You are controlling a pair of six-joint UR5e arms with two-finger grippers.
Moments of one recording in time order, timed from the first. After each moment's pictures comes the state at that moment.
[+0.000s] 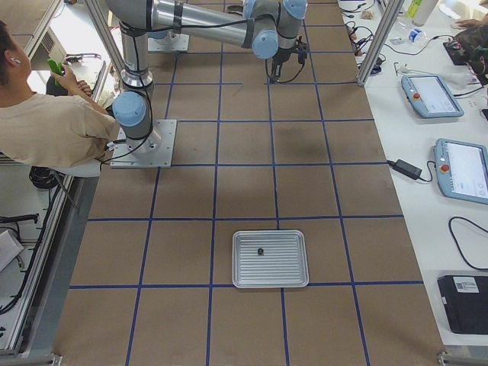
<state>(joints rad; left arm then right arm) -1.53 -1.52 -1.58 -1.56 1.55 0.03 1.67 -1.31 1.60 -1.74 -1.49 0.19</state>
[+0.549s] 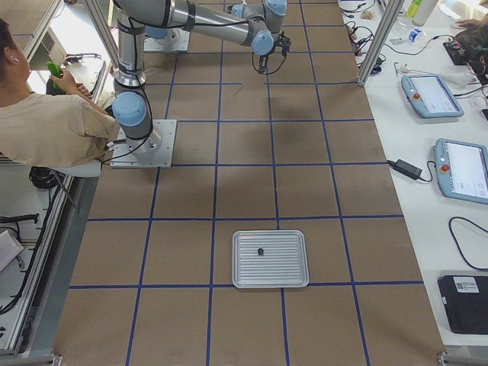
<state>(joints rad) -1.53 -1.52 -1.58 -1.56 1.55 0.03 1.89 -1.20 1.67 -1.97 -1.46 0.43</state>
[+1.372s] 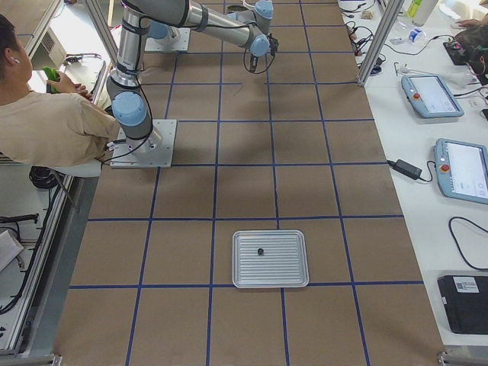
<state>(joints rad) -1.53 -1.52 -1.58 -1.56 1.55 0.03 2.05 -1.05 1.67 -2.15 -1.45 0.52</state>
